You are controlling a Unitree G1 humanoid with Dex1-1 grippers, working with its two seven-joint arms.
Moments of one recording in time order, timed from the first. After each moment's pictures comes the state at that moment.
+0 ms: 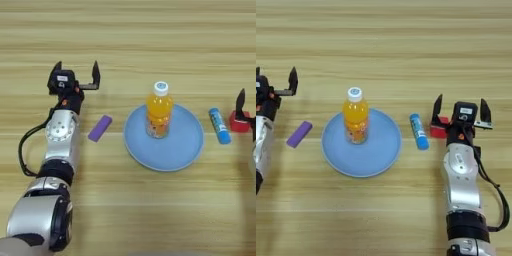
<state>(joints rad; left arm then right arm) -0.50 0.13 0.16 0.72 -0.15 -0.56 -0.20 -0.19 -0.14 -0.22 0.29 -0.05 -0.24 -0.15</state>
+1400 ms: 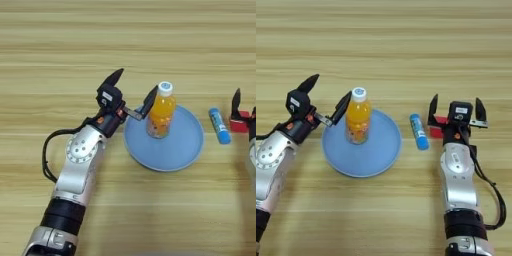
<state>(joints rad) -0.20 0.06 -0.13 0.14 -0.16 -0.27 -0.42 -0.20 -0.14 -0.20 0.31 -0.05 -0.26 -0.15</state>
